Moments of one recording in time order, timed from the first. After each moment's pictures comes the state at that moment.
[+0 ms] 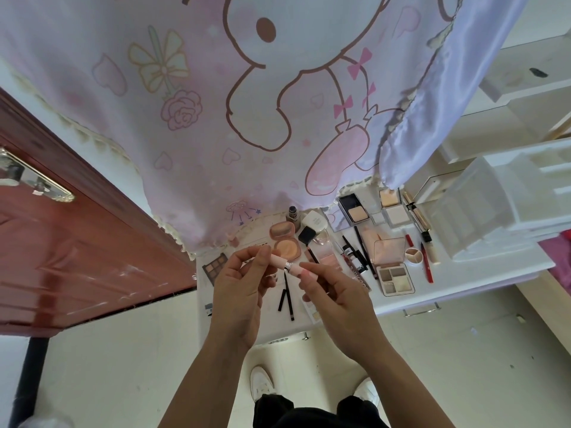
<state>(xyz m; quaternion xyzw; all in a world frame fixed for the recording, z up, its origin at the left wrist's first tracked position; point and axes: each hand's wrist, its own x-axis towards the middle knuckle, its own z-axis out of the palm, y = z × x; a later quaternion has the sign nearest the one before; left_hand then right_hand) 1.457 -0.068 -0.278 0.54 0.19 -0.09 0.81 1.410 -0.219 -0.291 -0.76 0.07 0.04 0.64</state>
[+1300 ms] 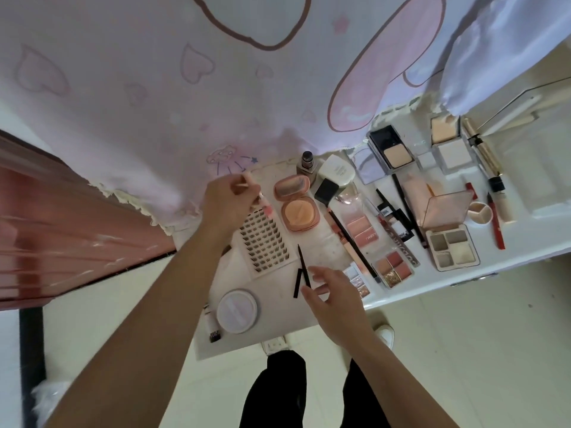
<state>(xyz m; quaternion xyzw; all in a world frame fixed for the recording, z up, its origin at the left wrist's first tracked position) 1.643 -0.024 -0.455 0.84 0.14 -0.15 0.51 1.451 -0.179 -0.501 -0.83 0.20 0.16 0.49</state>
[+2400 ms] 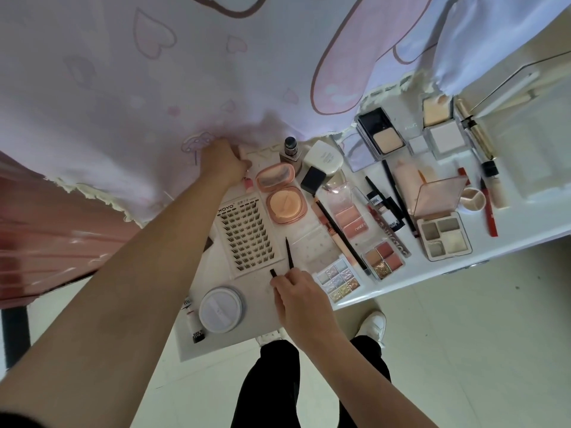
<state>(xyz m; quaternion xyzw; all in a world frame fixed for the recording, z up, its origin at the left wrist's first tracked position) 1.724 -0.049 -0.510 0.96 0.04 -0.15 0.22 1.450 -0.145 -0.531 -0.94 0.02 0.07 0.32</state>
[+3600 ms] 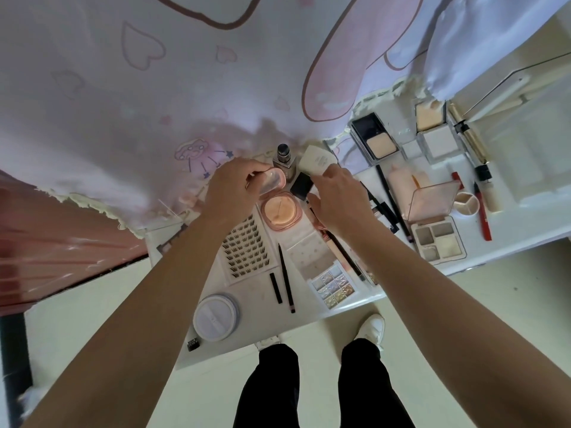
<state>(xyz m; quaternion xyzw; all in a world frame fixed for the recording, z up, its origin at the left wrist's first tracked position) 1.666 -0.059 -0.489 0.94 -0.16 -0.07 0.30 1.599 -0.256 -0.504 -0.99 0.03 0.07 0.11</state>
